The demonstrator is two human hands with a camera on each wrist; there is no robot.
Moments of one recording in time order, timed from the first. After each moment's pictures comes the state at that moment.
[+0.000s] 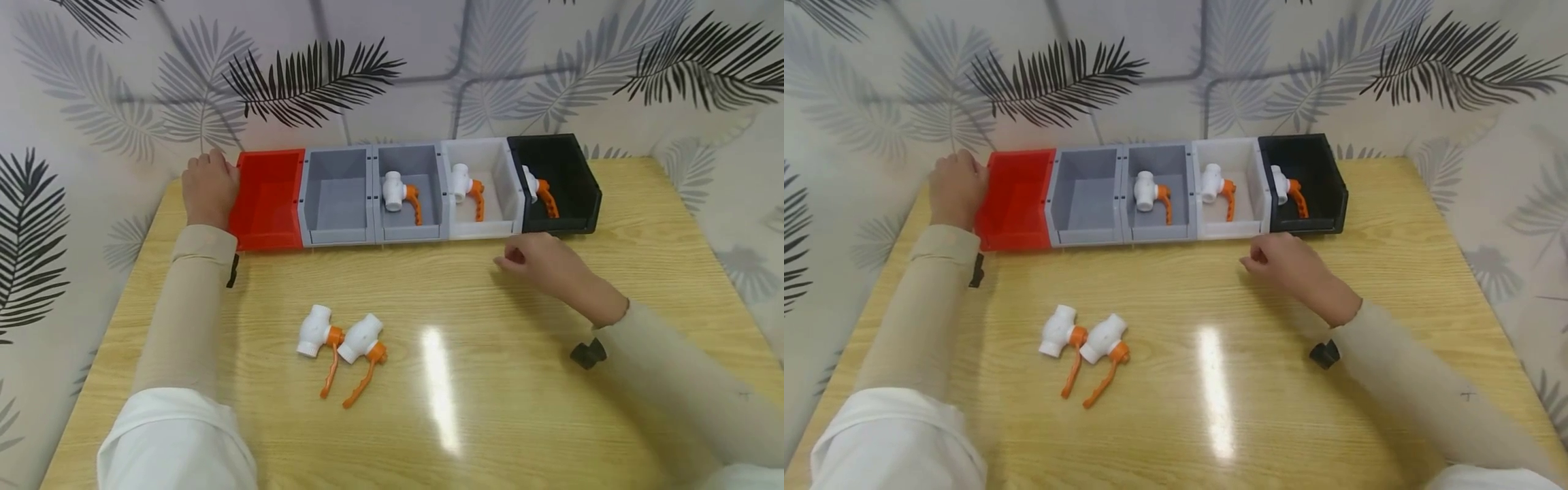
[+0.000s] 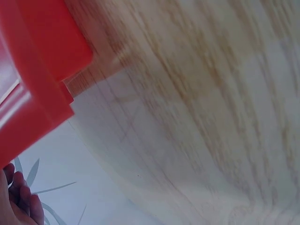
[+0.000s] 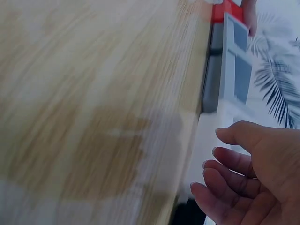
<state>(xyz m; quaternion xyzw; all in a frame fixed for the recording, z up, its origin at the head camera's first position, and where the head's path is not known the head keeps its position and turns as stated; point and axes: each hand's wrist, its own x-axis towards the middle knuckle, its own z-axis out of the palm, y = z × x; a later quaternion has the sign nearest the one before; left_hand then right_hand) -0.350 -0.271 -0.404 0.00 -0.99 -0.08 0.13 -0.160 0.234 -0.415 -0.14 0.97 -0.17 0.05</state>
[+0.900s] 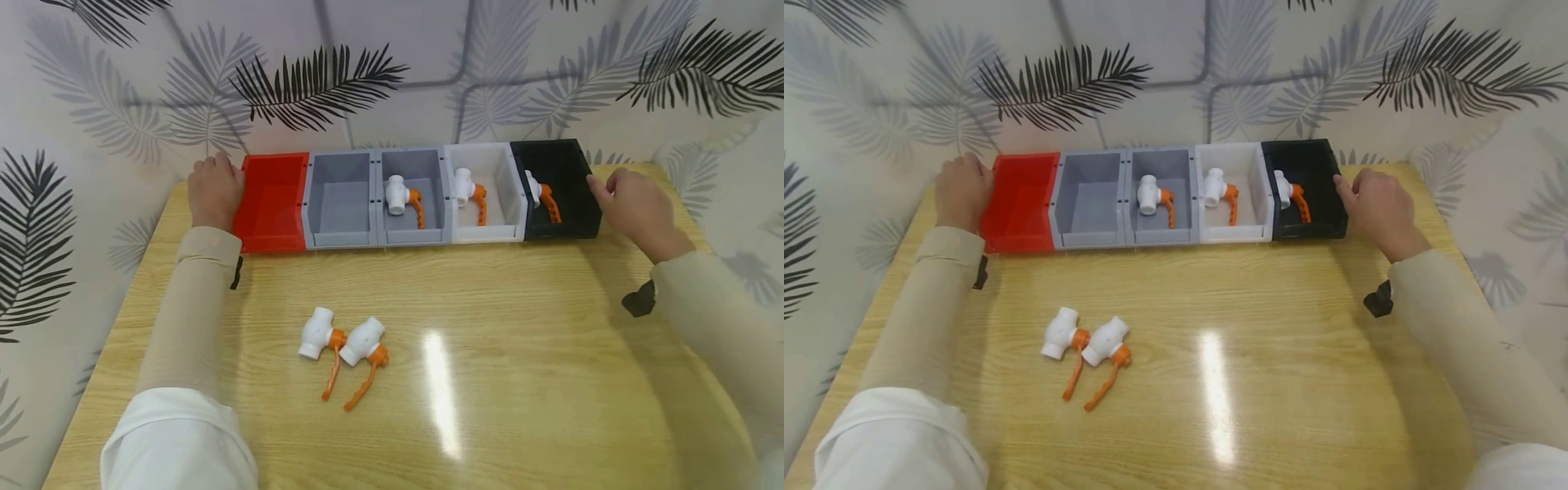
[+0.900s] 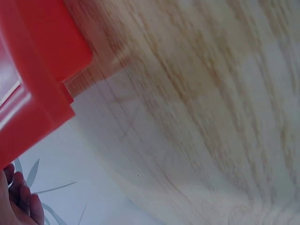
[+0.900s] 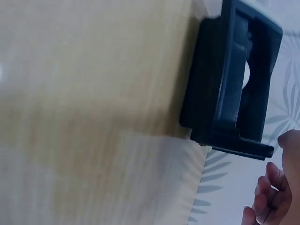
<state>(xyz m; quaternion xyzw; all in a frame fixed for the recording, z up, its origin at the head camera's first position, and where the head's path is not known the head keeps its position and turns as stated) -0.350 -0.273 -0.407 -0.01 -0.98 -0.08 0.16 -0.214 0.359 -0.390 0.06 0.99 -0.13 -0.04</state>
